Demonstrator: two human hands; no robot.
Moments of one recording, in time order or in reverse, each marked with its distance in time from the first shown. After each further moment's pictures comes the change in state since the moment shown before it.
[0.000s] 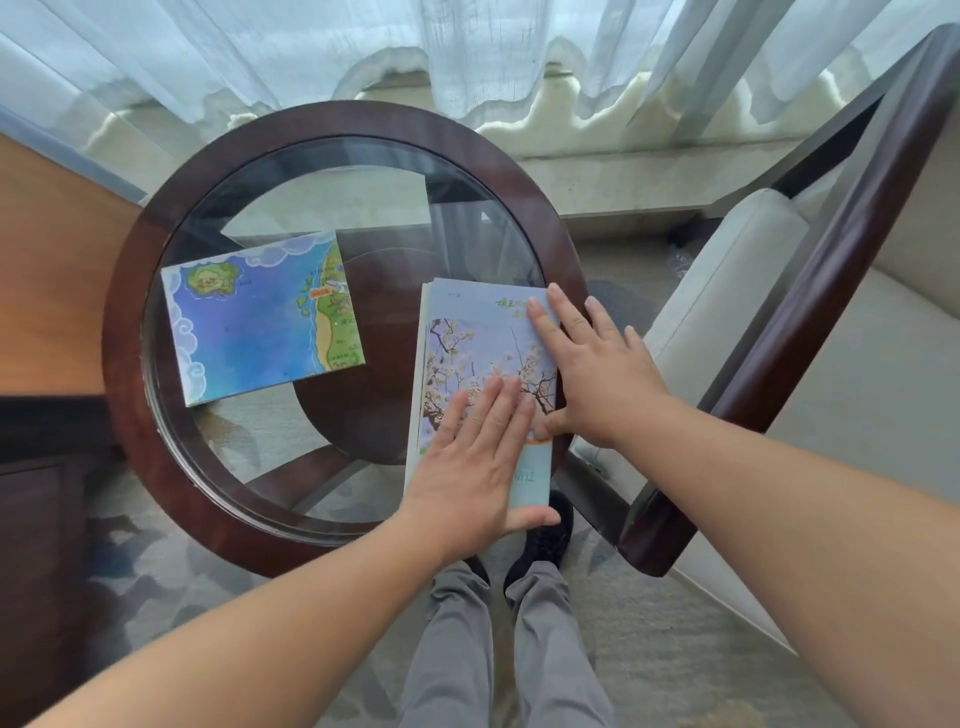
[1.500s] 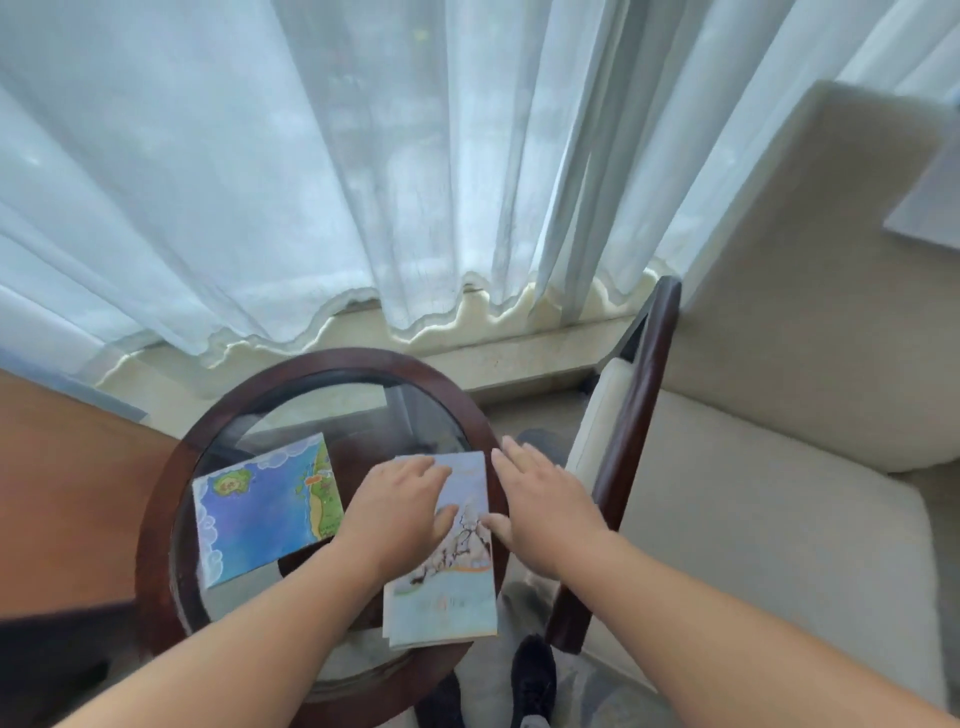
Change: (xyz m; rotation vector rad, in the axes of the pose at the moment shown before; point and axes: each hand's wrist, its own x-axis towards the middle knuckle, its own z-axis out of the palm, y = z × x) left_hand 0.012 -0.030 -0.171 -0.021 0.119 -0.006; right_hand -0.097 -0.027 -0.087 0.149 0.193 0.049
